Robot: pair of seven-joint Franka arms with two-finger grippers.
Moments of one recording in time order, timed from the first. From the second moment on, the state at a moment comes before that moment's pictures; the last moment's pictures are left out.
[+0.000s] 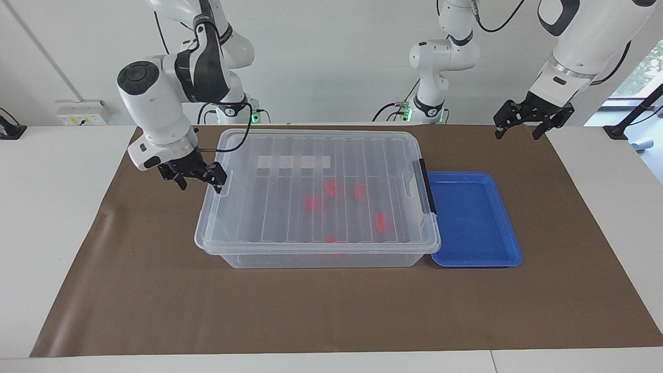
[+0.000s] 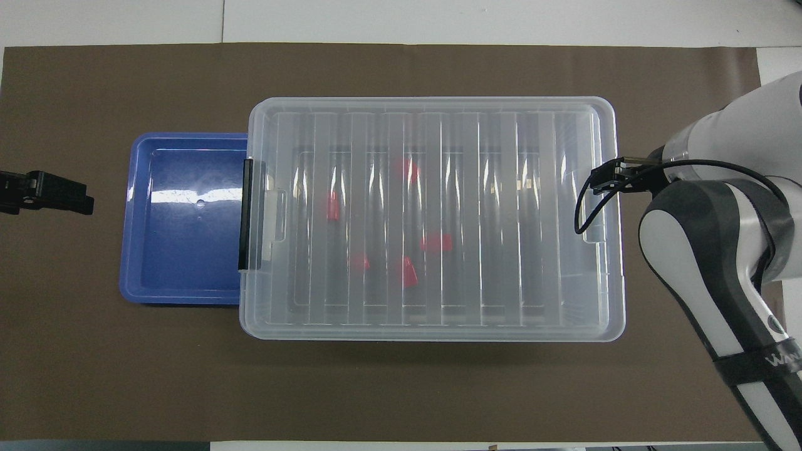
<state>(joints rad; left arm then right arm) -0.03 -0.04 -0.03 -1.60 -0.02 1.52 0.03 0.07 0.06 0.01 -1.89 0.01 1.95 0.23</state>
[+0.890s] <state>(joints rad) -0.03 -0.04 -0.03 -1.60 -0.02 1.52 0.03 0.07 0.05 -0.03 -1.94 0.01 1.98 0.18</state>
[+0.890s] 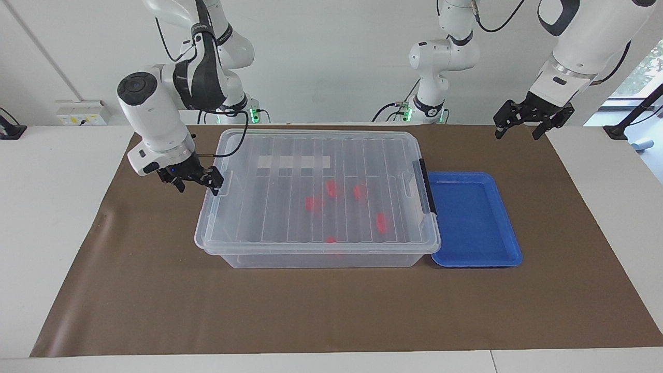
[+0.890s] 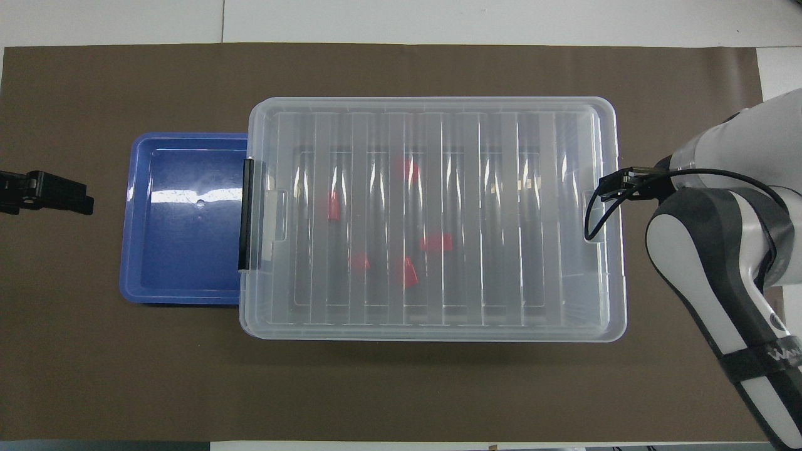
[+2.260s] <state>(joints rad) -0.03 -0.04 -0.03 -1.60 -0.02 1.52 0.03 0.06 0.05 -0.29 -1.95 0.01 2.02 -0.27</state>
